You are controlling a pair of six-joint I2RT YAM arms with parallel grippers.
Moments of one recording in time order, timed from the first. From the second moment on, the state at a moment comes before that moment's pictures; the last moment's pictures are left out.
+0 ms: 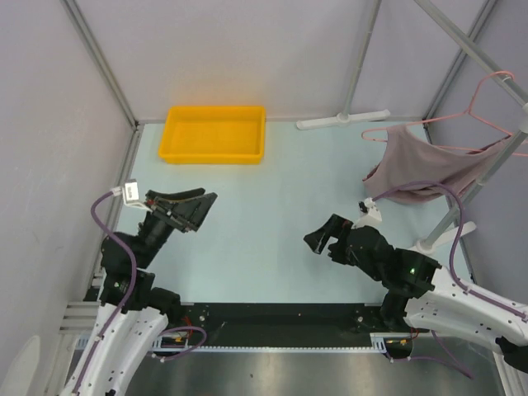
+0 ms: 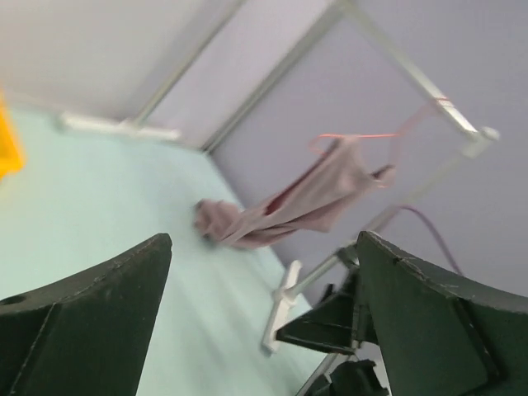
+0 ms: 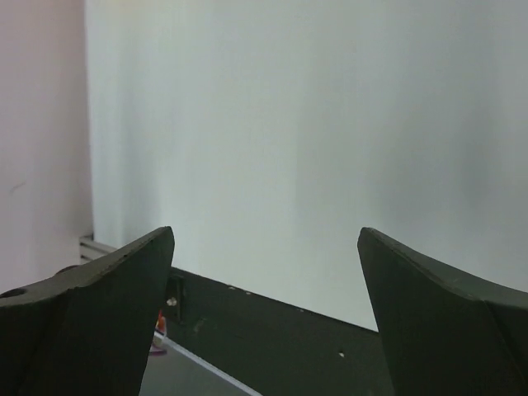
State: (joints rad) left arm -0.30 0.35 0.53 0.17 0.33 -0.88; right arm 1.05 0.67 0.63 -0.49 0.39 1.12
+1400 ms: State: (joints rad) left arm -0.85 1.30 1.45 0.04 0.49 -0.29; right arm 1.01 0.95 1.78 -1.17 0.90 0.70
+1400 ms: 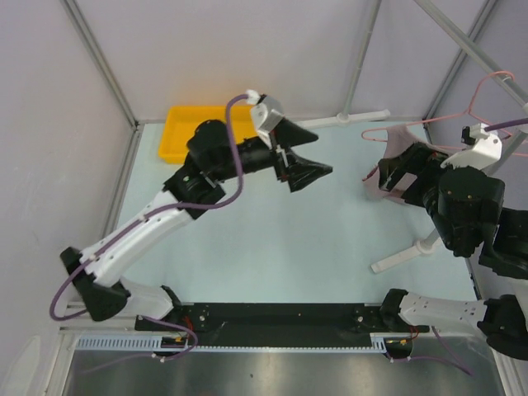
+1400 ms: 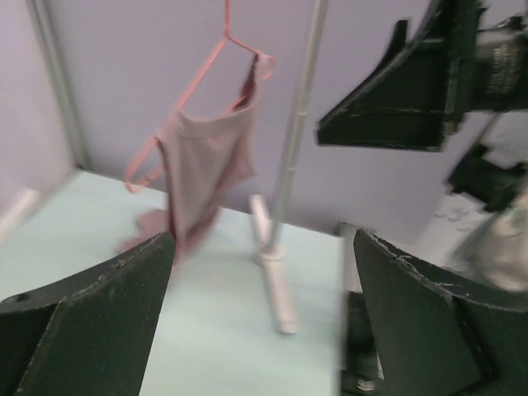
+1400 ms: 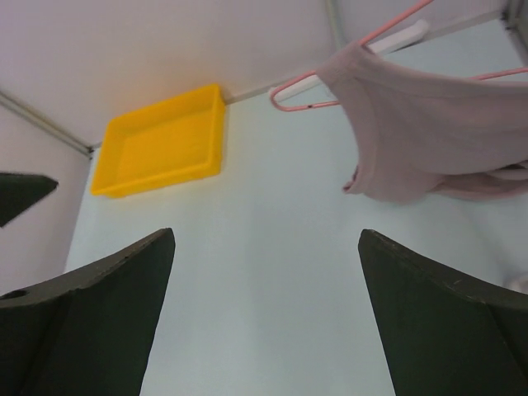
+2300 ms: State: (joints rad) left arm -0.86 2.33 2.42 0.03 0.61 0.08; right arm 0.91 0.95 1.98 -1.32 0.81 0.59
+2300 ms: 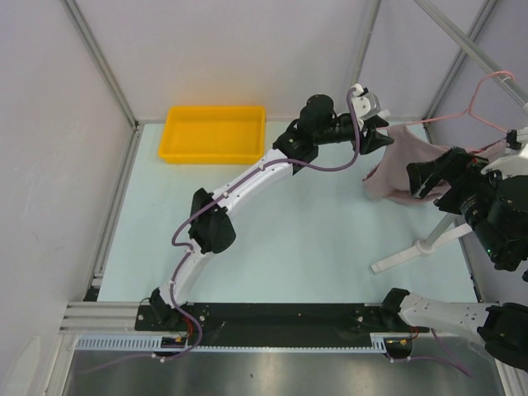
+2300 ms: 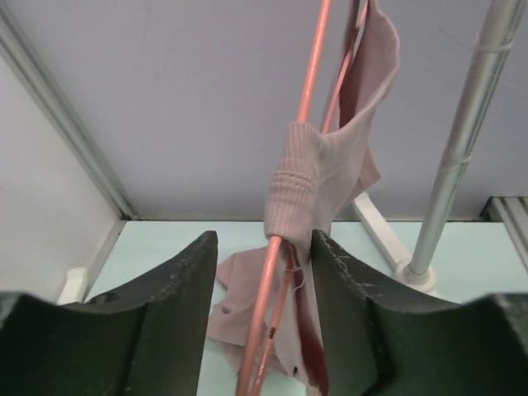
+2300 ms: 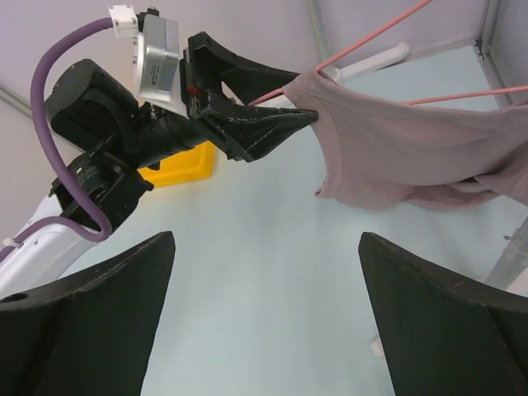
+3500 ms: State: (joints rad) left arm -0.90 1.97 2.41 -0.19 0.57 -0.24; right arm 0.91 0.90 1.86 -1.30 0.71 0.59
